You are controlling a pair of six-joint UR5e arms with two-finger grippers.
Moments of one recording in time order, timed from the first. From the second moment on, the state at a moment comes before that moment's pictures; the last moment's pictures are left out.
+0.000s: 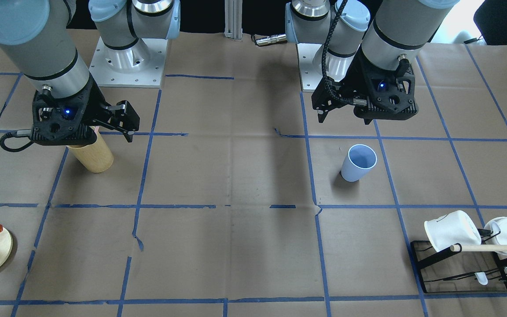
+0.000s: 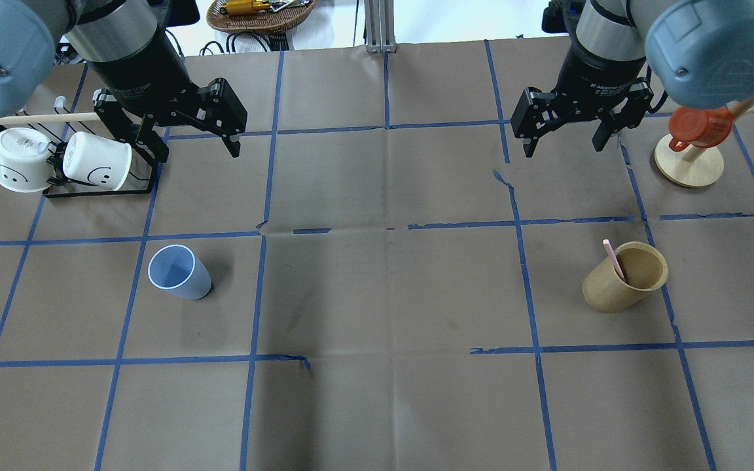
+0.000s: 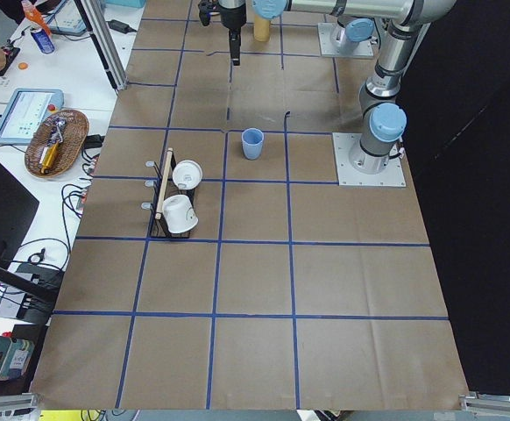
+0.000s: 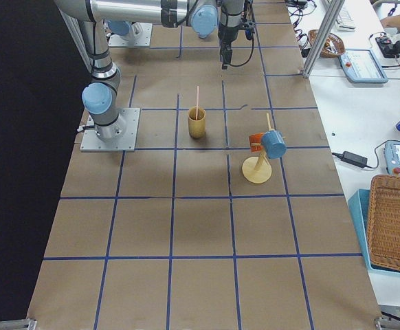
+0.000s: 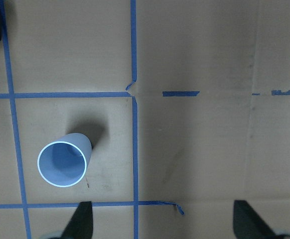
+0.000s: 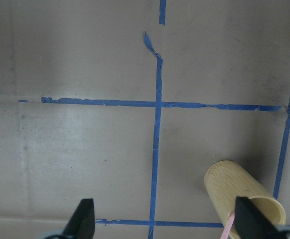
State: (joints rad) left arm -1.59 -1.64 -1.48 -1.65 1.53 -0.02; right arm 1.57 -1.46 1.55 -1.62 -1.57 -0.04
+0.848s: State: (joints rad) left arm -1.59 -1.64 -1.48 -1.65 1.53 -0.02; right arm 1.57 -1.47 1.57 -1.64 -1.57 -0.12
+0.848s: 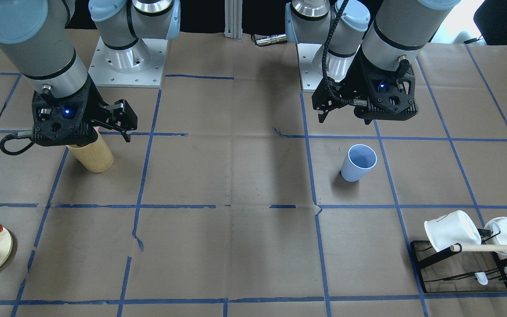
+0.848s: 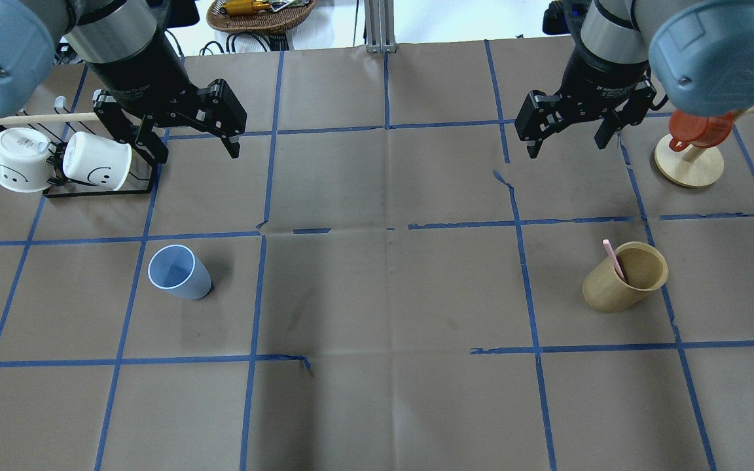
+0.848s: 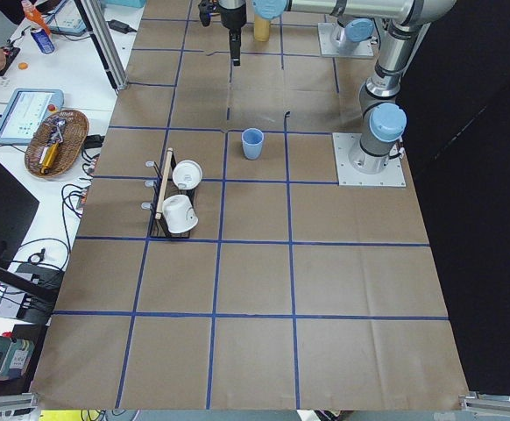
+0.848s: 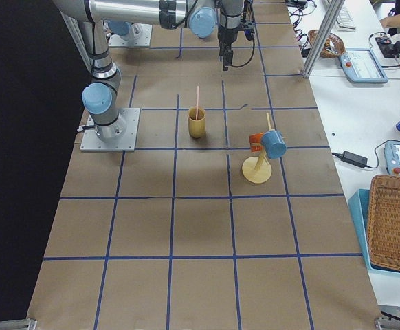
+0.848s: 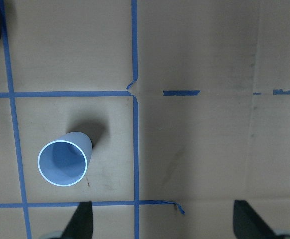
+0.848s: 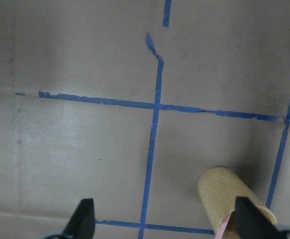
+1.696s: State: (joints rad) left arm -1.53 -1.65 -1.52 -1.65 1.53 0.05; right arm 1.56 -1.49 1.57 -1.60 -1.63 -0.20
